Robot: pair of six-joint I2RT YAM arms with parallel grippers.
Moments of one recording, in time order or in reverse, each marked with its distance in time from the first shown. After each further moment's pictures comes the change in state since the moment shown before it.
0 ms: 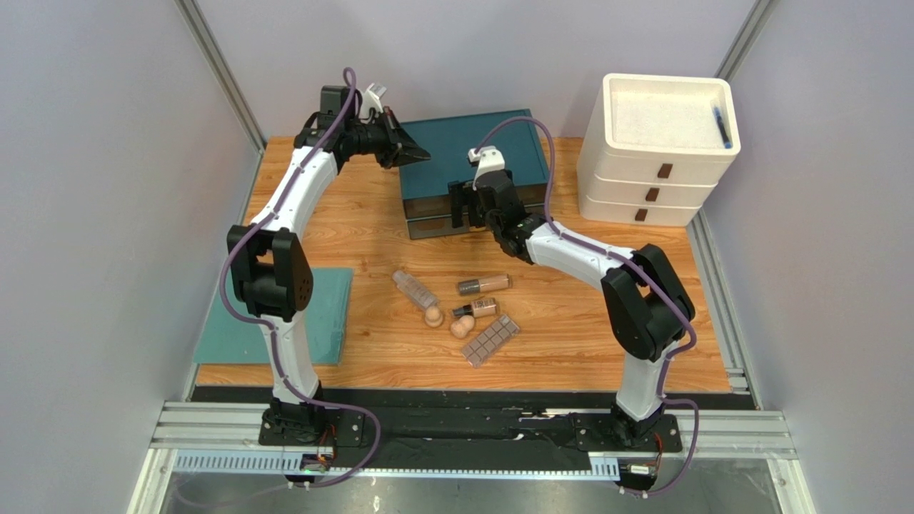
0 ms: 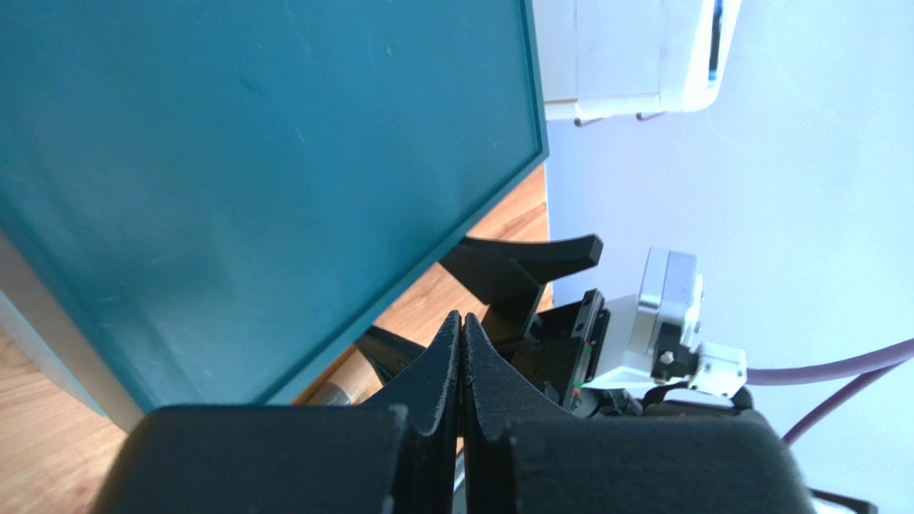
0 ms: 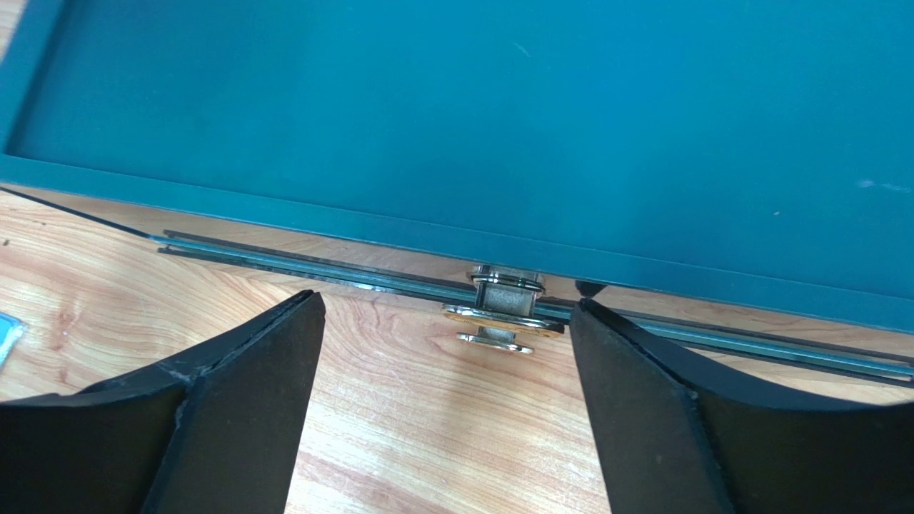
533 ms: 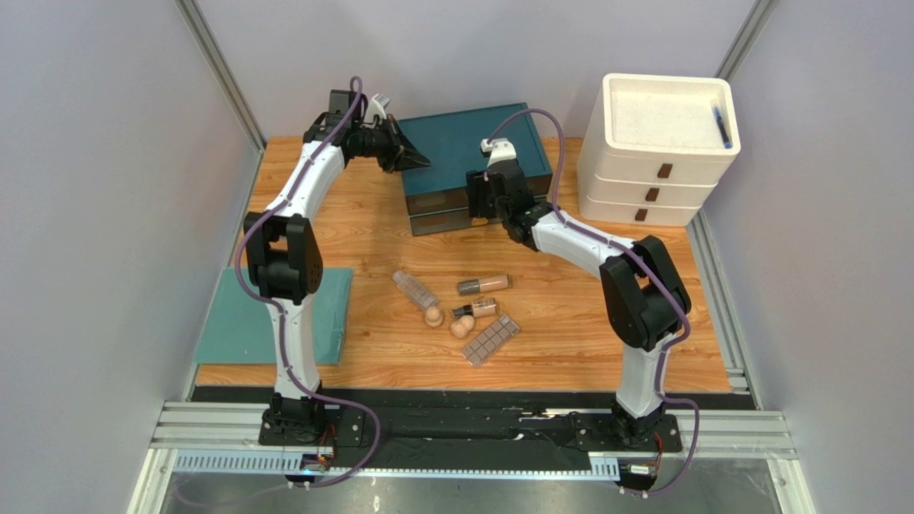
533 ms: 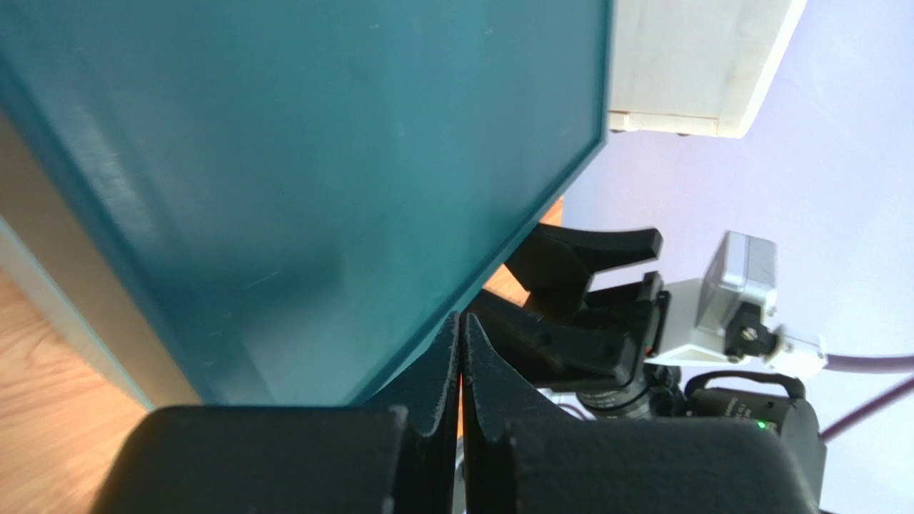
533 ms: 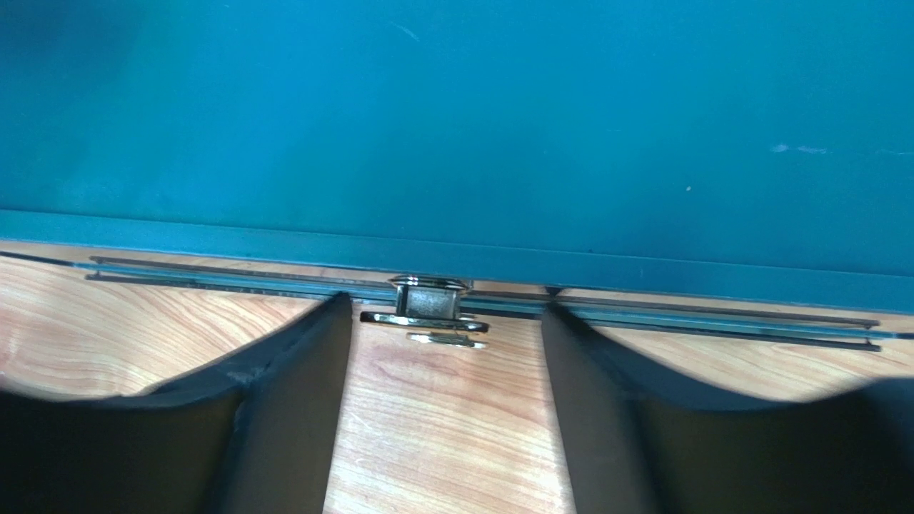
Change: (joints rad) left arm 0.021 0.150 0.115 -0.078 0.019 -0.010; right arm -0.073 0.052 0.055 -0.041 -0.038 0.004
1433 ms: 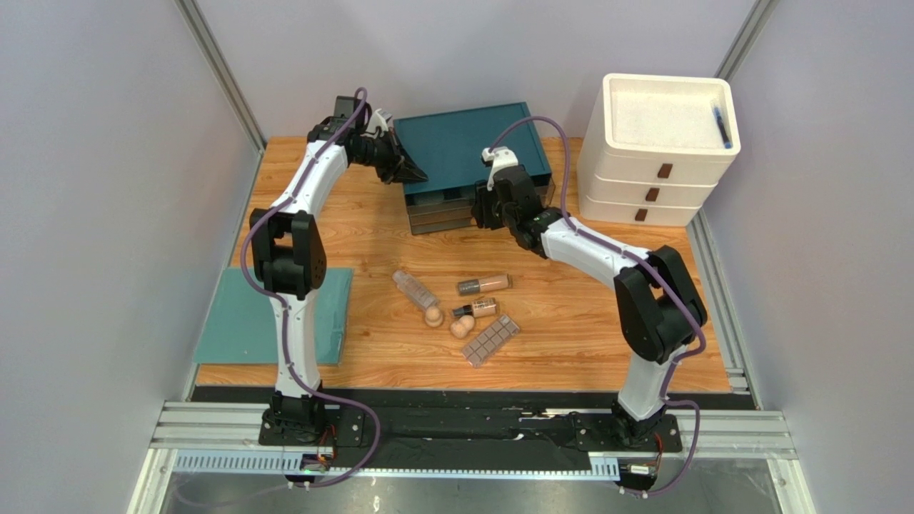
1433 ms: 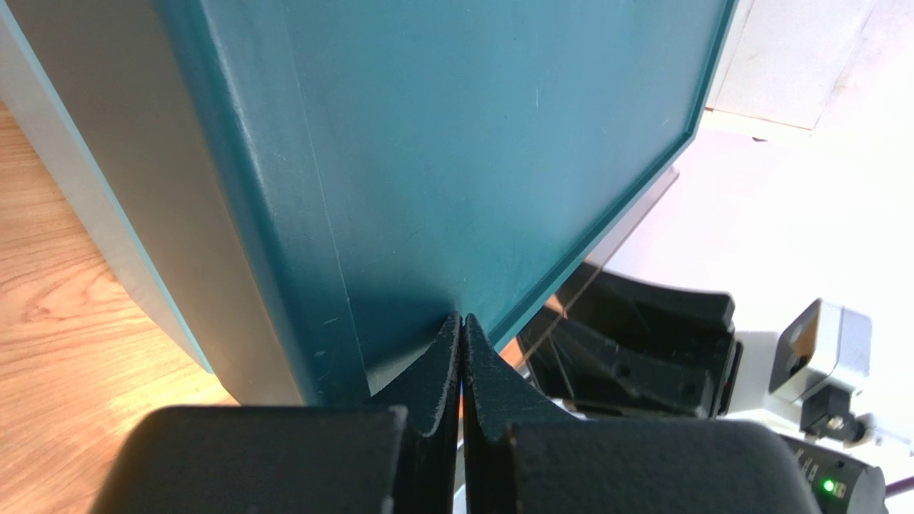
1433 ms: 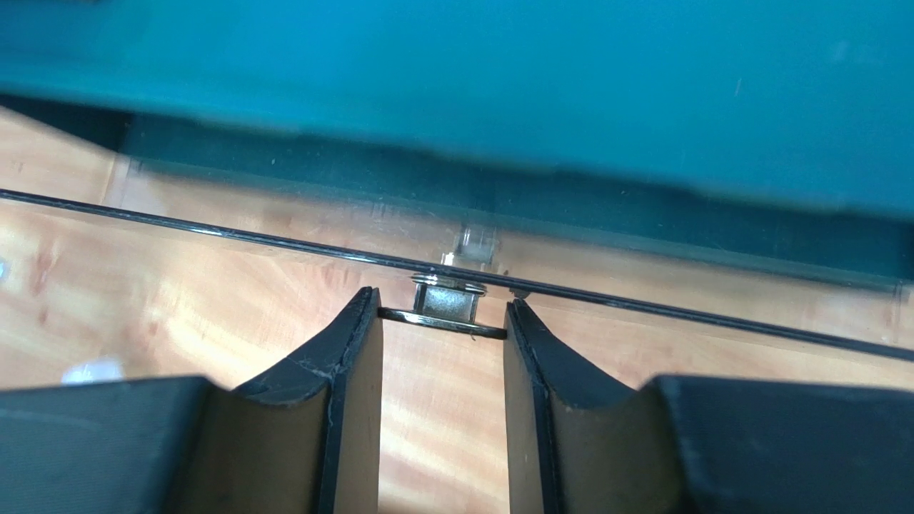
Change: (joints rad) left arm 0.000 0.080 0.078 -0.196 -0.056 0.060; right arm -0.005 -0.077 -0.067 -0.048 -0.096 -0.026
